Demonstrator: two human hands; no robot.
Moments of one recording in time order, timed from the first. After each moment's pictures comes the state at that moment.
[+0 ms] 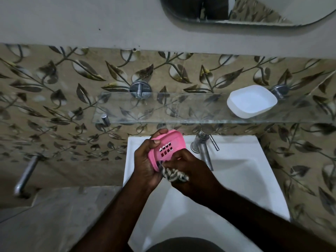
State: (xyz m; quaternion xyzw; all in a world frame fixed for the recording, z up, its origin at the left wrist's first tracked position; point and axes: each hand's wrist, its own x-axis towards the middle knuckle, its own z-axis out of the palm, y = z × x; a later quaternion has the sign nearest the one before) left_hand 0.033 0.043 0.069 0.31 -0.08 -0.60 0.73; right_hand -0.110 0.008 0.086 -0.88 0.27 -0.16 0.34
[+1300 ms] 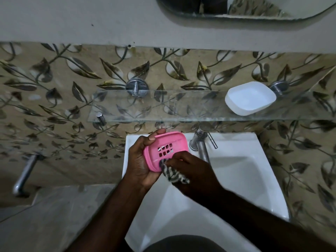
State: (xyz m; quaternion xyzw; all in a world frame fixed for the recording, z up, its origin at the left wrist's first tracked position) left_hand 0.039 0.047 0.078 0.28 -0.06 -0.64 0.71; right_hand -0.119 0.004 0.070 -0.92 0.23 -0.26 0.20
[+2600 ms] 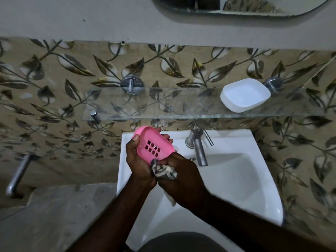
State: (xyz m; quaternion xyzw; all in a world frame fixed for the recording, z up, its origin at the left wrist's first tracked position) left_hand 0.022 0.041 0.056 0.34 -0.10 -0.52 0.77; right_hand -0.099 0.025 0.064 -0.83 0.33 -0.25 0.36
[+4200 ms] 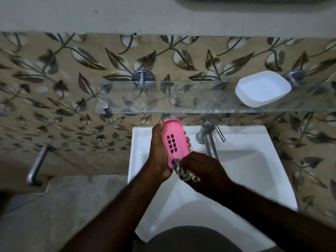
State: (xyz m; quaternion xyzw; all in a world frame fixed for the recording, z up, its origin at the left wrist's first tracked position) left_hand 0.022 0.025 0.047 0.42 -0.04 -0.65 0.64; right_hand -0.130 -0.001 0.045 -0.93 0.18 -0.28 0.15
